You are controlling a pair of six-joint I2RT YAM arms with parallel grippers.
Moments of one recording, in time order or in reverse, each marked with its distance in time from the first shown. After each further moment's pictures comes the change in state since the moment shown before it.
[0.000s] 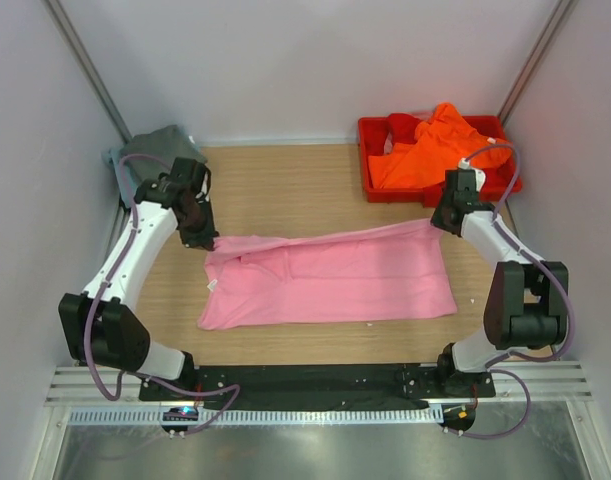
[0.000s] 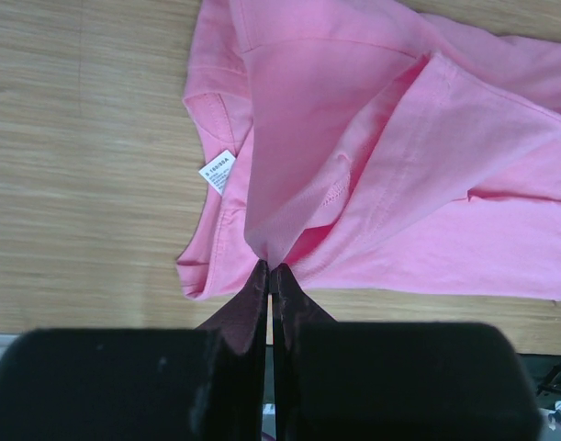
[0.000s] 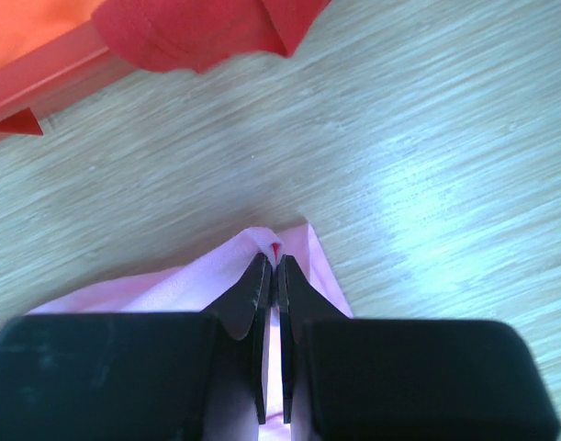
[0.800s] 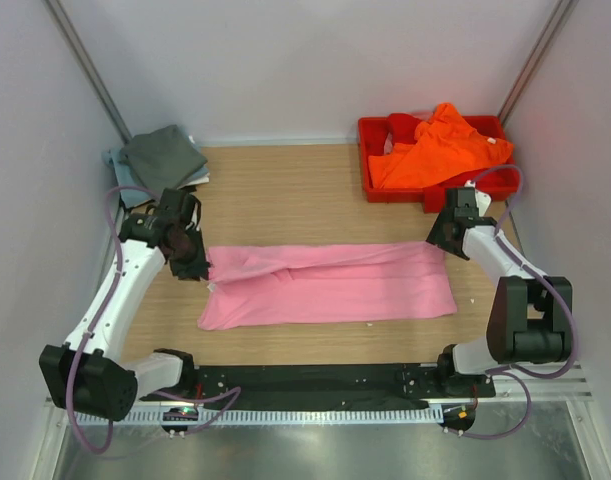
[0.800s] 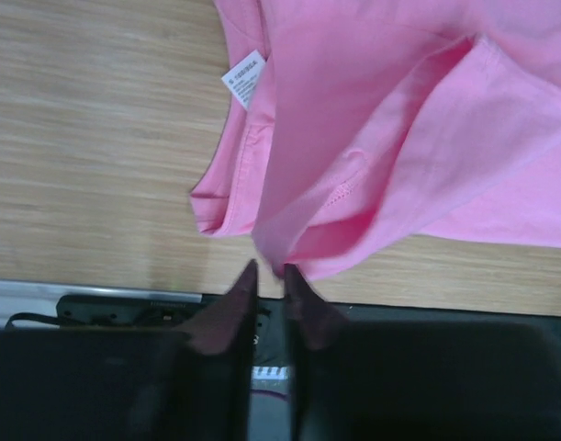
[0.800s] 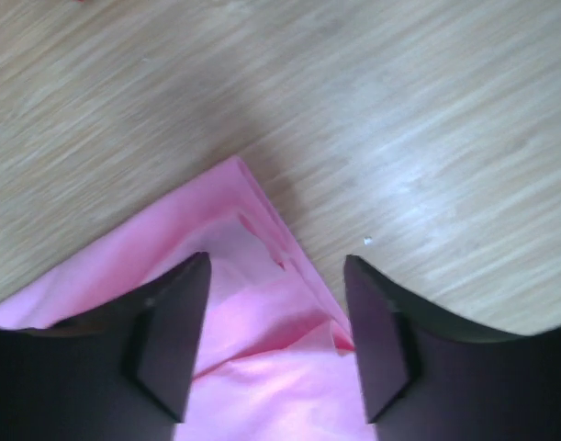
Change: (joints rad) left arm 0.000 -0.244 -0.218 -0.056 0.006 -0.023; right arm -0.002 -0.096 -0.134 -0.098 0.060 0.085
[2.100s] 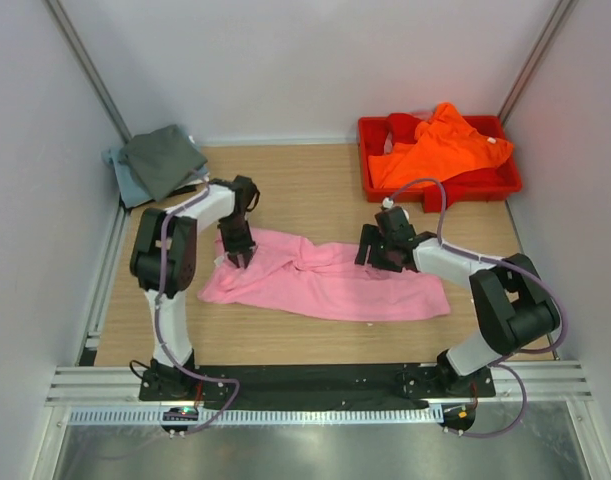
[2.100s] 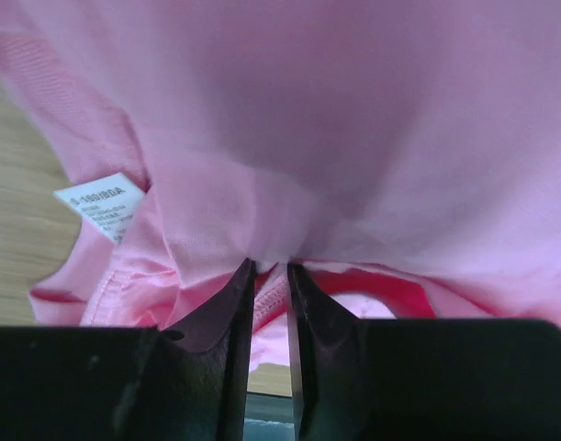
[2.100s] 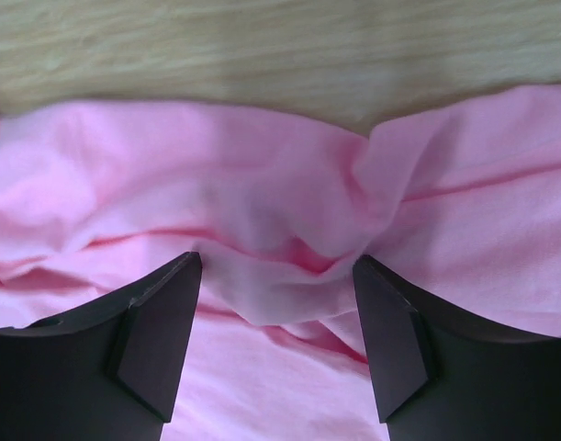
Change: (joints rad) left arm -0.113 0.761 0.192 0.215 -0.004 -0.168; right arm 0.427 0.105 -0.101 0.218 -0.268 0.140
